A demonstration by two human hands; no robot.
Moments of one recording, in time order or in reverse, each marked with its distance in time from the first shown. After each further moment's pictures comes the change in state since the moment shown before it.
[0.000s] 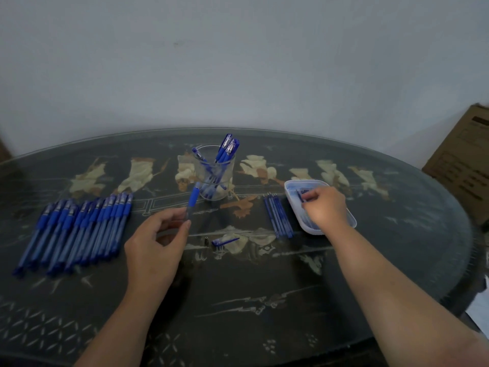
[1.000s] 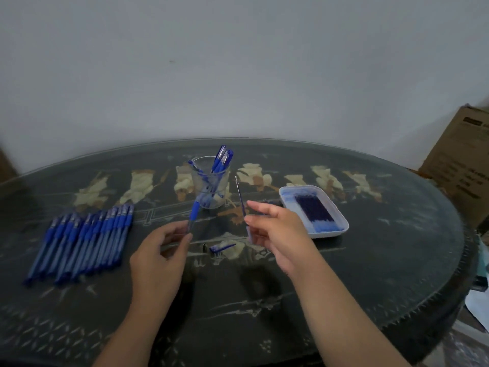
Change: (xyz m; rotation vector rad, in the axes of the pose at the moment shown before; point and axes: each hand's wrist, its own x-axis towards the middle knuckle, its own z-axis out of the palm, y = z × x) left_hand -0.010 0.011 0.004 0.029 -0.011 -0.028; right_hand -0.104 -0.060 -0.003 1.118 -0.445 0.113
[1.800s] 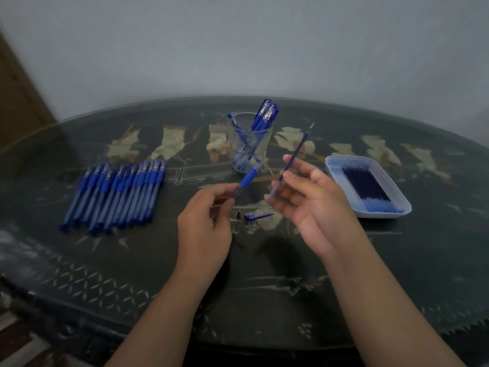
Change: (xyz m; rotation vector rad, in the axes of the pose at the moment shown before) left_hand -0.004 -0.001 0.012 0.007 -0.032 0.093; right_hand 0.004 0.007 0.026 0.394 -0.181 -0.079
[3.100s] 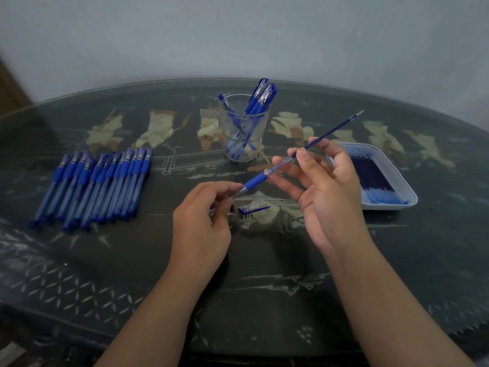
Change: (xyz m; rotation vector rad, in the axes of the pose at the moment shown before) left_hand 0.001 -0.008 0.008 0.133 -0.048 0.061; right_hand 0.007 0.003 -0.009 -0.010 0.076 -0.245
